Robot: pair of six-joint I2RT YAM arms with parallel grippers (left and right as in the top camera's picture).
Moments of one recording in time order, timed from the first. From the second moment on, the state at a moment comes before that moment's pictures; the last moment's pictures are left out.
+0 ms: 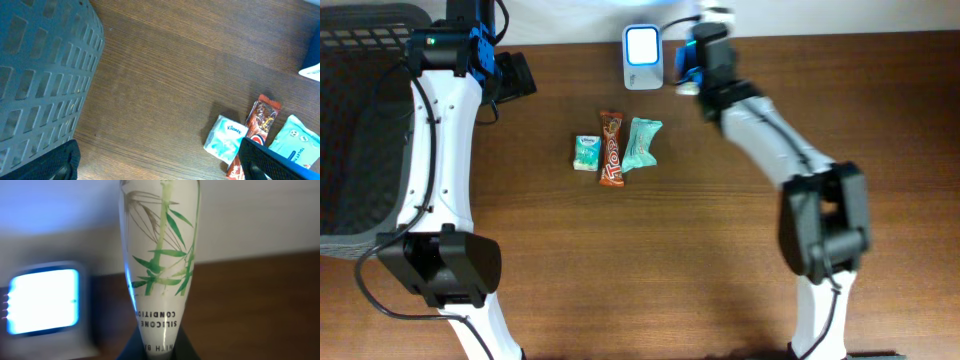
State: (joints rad) left arm -0.04 2.05 2.24 -1.32 -0.18 -0.35; right arm 0.23 2.14 1.74 -0.16 0.33 0.25
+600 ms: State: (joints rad) left arm -0.04 2.05 2.24 -1.32 -0.17 -0.35; right arm -0.54 2.16 1.76 -0.66 0.25 0.43
